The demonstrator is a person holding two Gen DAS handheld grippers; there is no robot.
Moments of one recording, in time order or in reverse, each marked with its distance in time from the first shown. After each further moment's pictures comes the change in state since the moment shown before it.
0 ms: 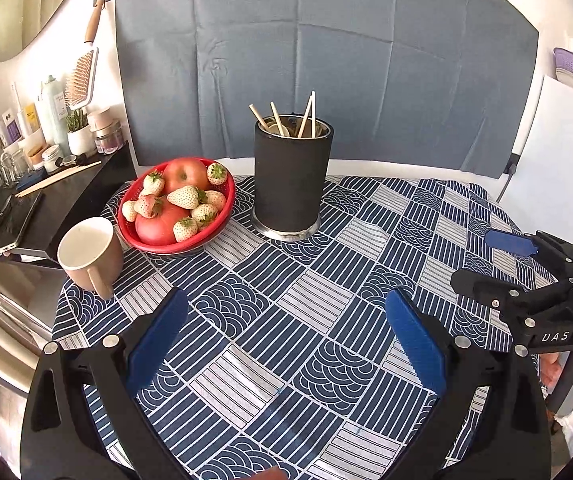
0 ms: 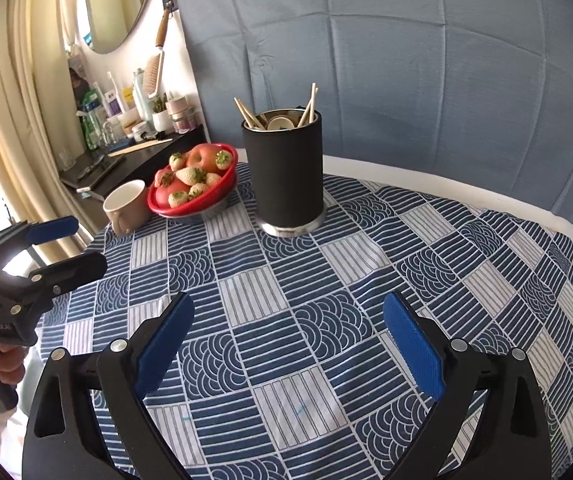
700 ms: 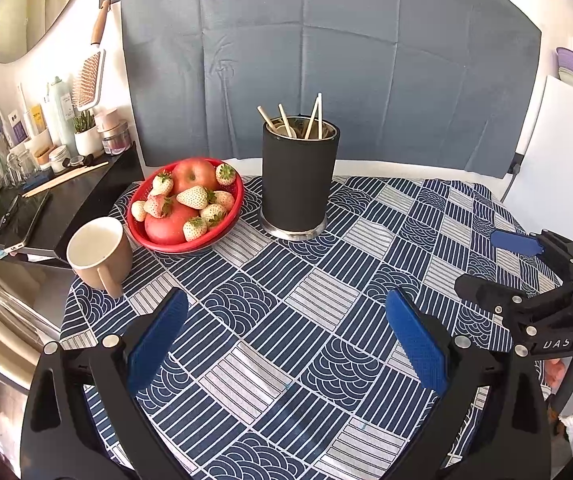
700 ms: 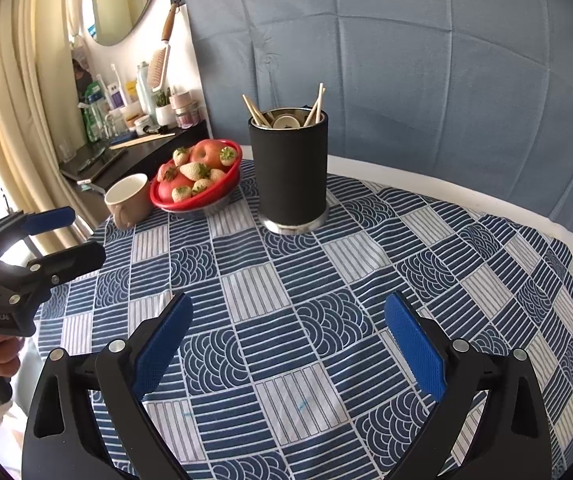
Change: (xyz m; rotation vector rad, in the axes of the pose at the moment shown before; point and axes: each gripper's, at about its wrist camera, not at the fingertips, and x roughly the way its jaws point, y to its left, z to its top) left arm -0.005 0.002 0.000 0.014 0.003 0.015; right arm -0.004 0.009 0.000 -0.030 0.011 -0.007
